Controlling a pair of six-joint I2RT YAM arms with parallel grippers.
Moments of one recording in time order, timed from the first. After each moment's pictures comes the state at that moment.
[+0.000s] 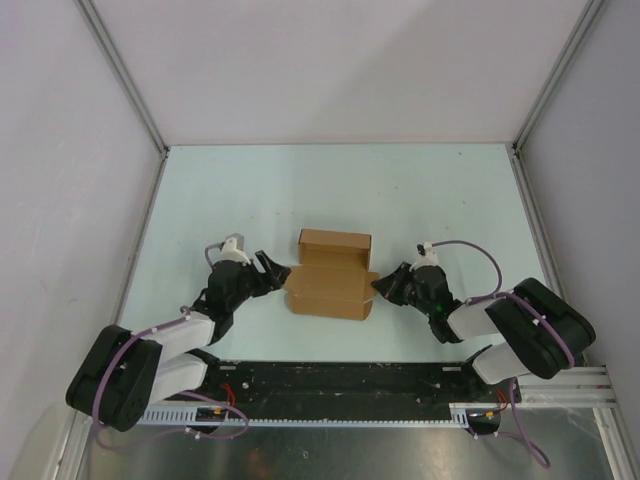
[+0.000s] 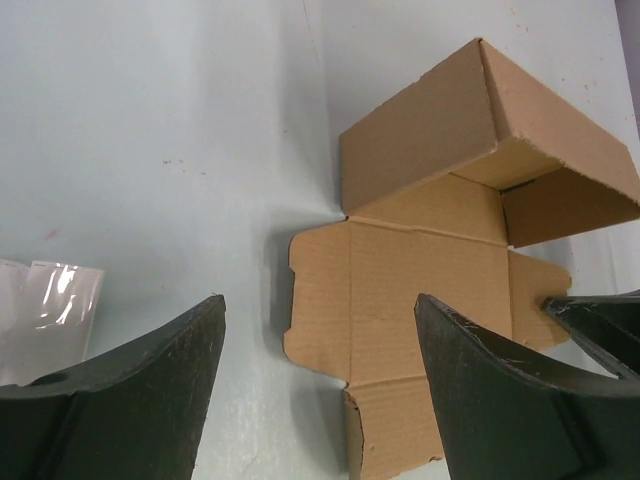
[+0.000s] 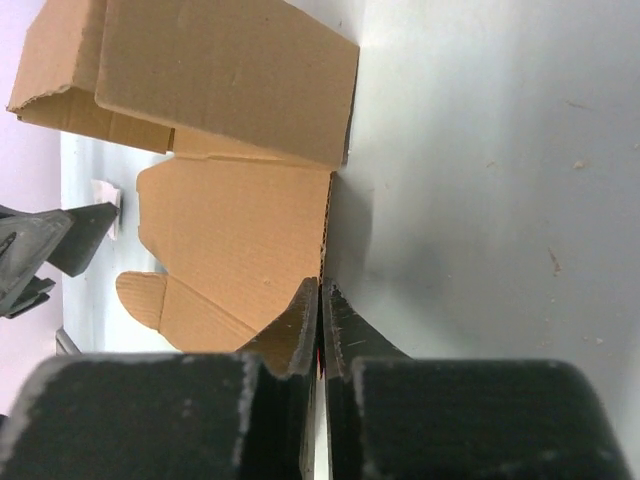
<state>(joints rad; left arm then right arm) -0.37 1.13 0.18 0.52 0.08 -0.69 0.61 1.45 0.20 0.80 -0.02 0.94</state>
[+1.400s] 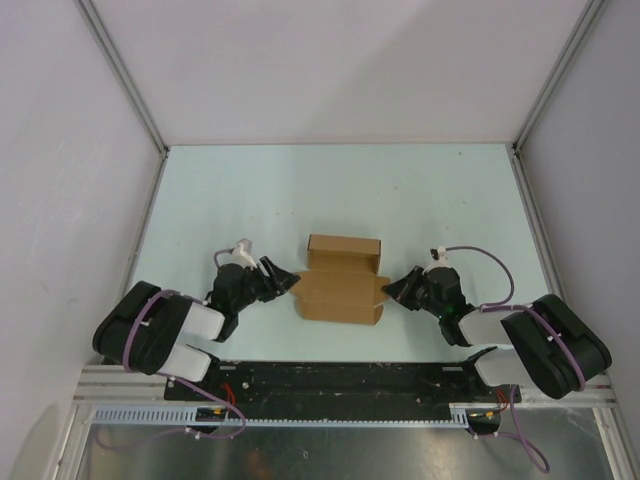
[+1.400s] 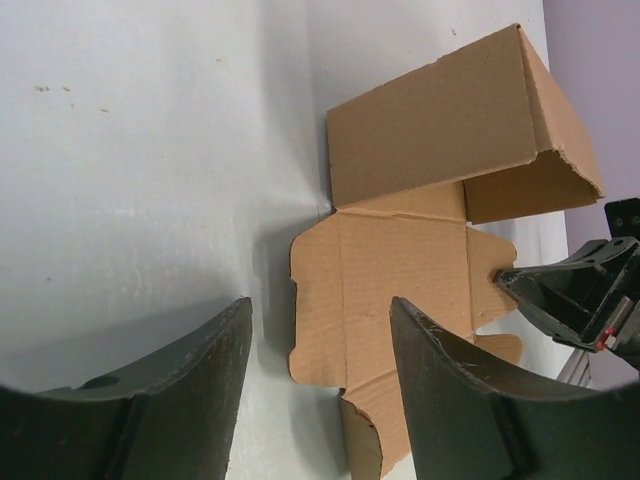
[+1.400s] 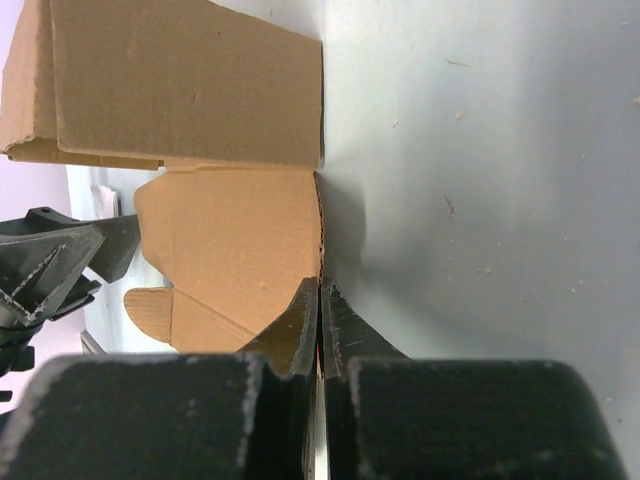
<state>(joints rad) -0.37 1.44 0.12 0.90 0.27 -0.84 0.48 1.32 0.14 0.69 -0.14 0.97</state>
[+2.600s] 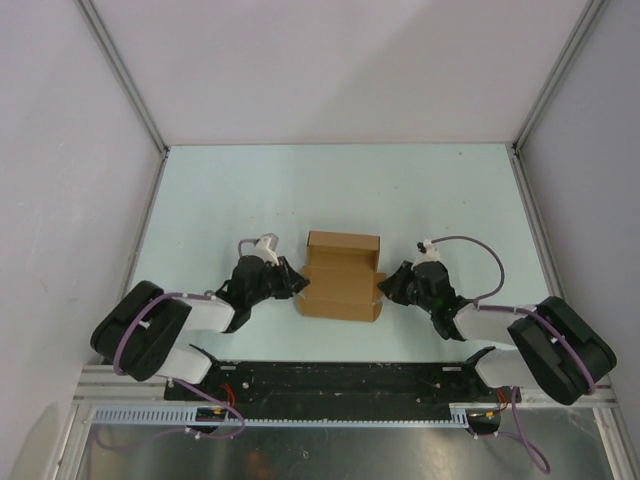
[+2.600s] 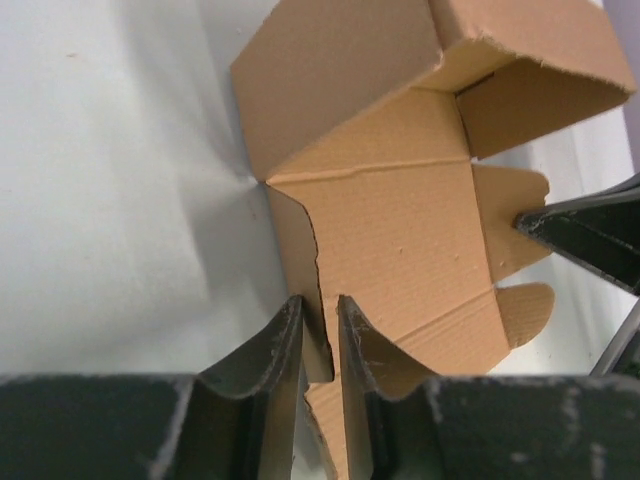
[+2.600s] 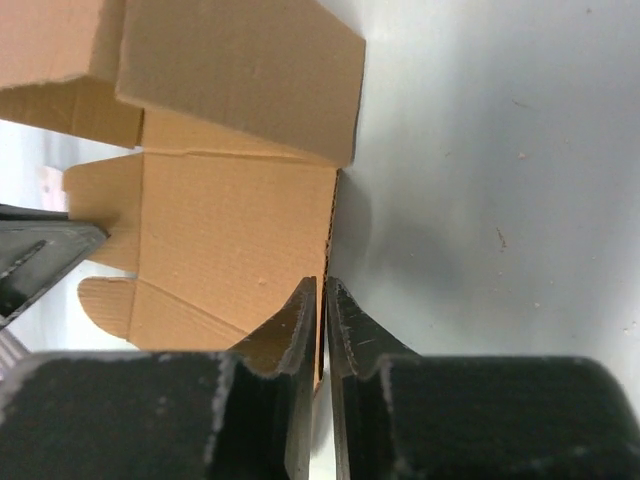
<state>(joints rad) -0.51 1.43 0.24 0.73 0.23 -0.69 0.57 1.31 0.23 0.57 -0.04 0.87</state>
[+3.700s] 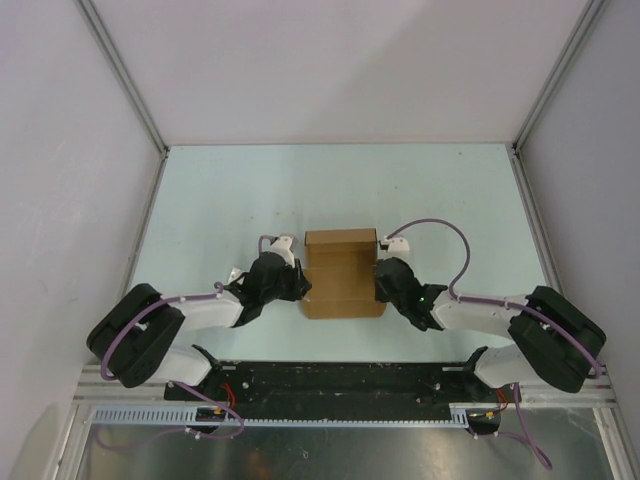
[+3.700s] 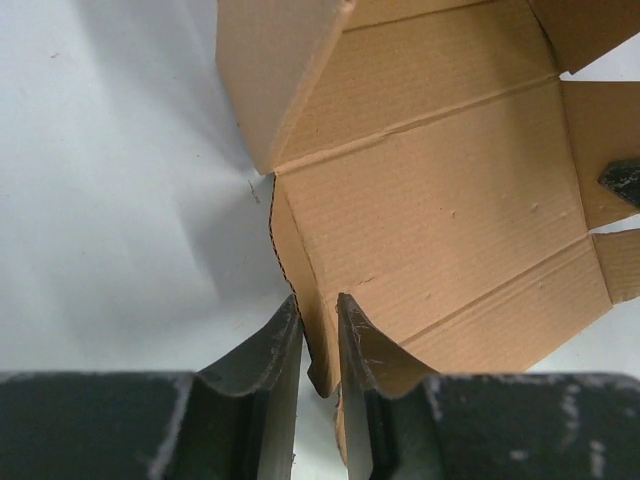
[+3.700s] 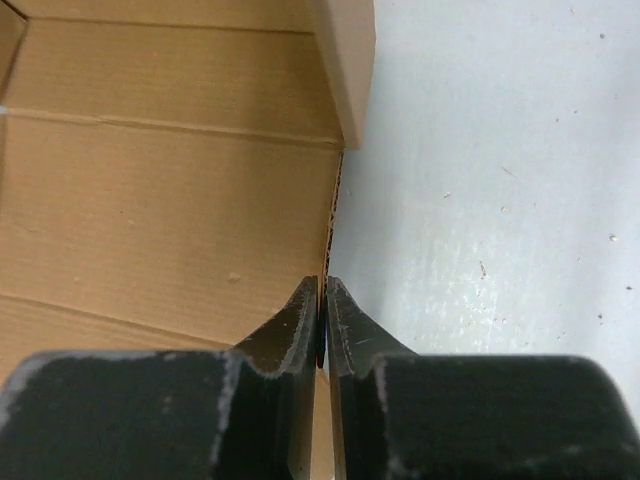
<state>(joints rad) -0.67 1.38 0.40 0.36 0.01 -0.51 0.85 1.34 0.50 0.14 0.40 0.57</state>
